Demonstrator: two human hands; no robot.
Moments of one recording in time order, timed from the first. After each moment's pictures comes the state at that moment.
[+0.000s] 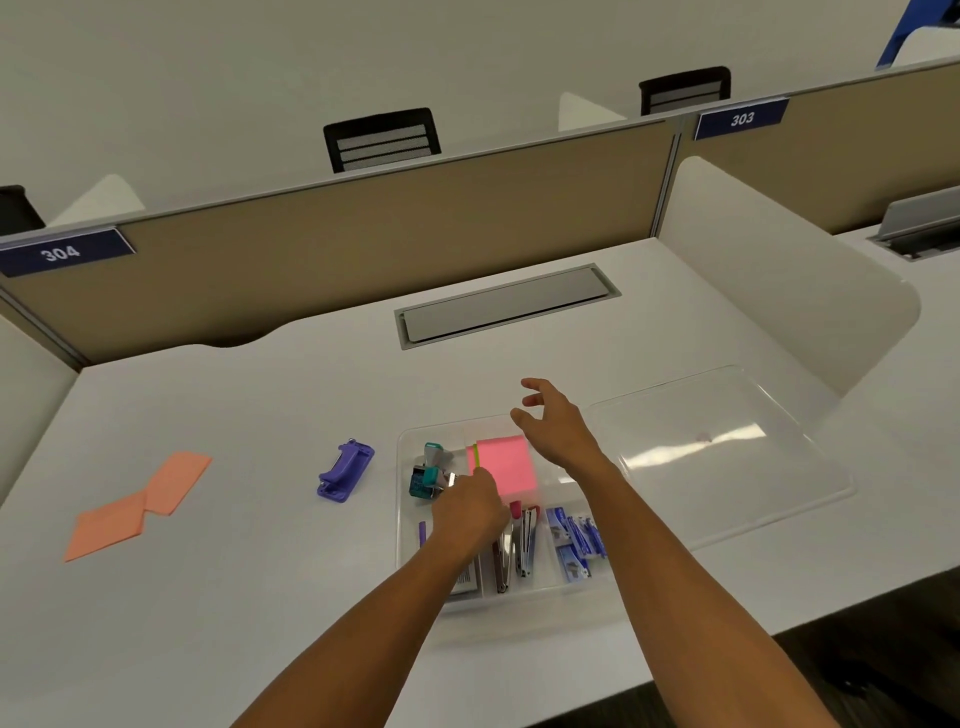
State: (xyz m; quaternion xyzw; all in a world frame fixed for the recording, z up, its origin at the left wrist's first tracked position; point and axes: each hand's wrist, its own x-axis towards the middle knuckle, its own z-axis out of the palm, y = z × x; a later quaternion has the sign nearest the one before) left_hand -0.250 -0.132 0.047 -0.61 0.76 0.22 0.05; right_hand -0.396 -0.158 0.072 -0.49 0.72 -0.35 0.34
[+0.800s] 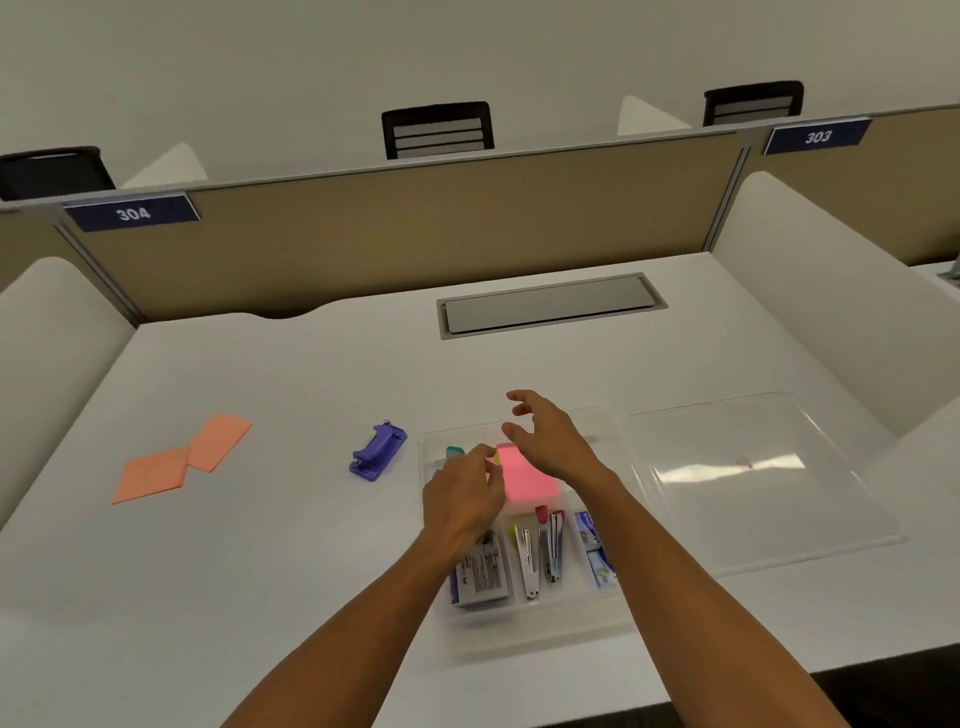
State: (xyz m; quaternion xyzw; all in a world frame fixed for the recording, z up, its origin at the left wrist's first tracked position) left_hand -0.207 -0.137 0.058 -0.63 0.73 0.20 -0.17; right_hand -0.353 -0.169 0.069 -0.60 0.67 -0.29 0.34
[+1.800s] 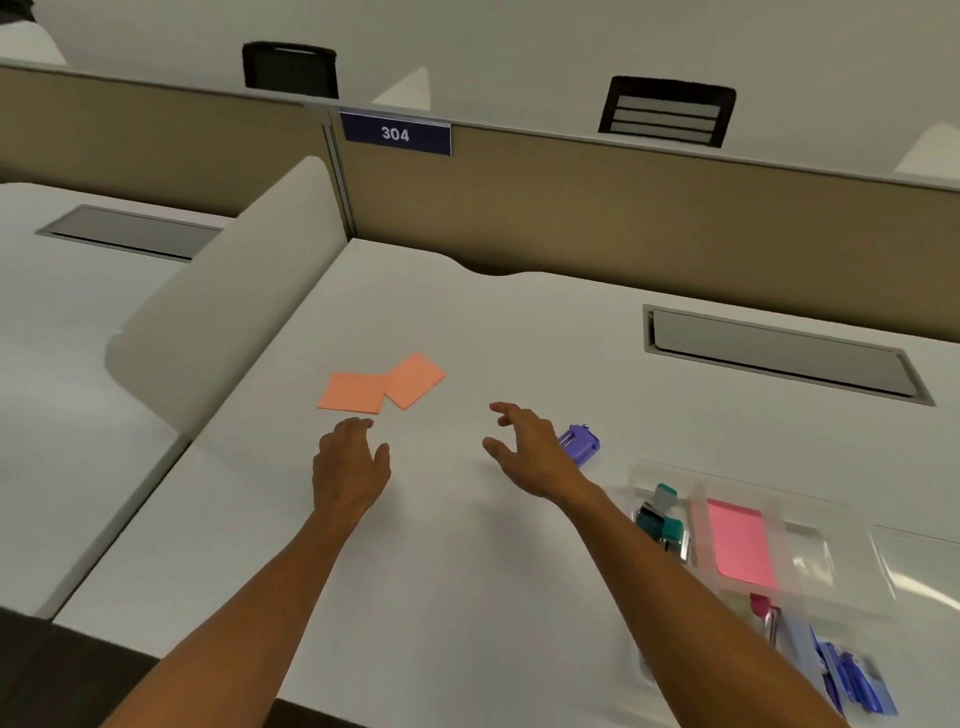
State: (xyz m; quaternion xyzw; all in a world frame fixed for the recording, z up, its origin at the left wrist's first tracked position) left_hand 0.174 -0.167 0.011 -0.83 0.51 0.12 -0.20; right_hand -0.072 -0.225 0.052 -0.74 0.55 -0.14 0.36
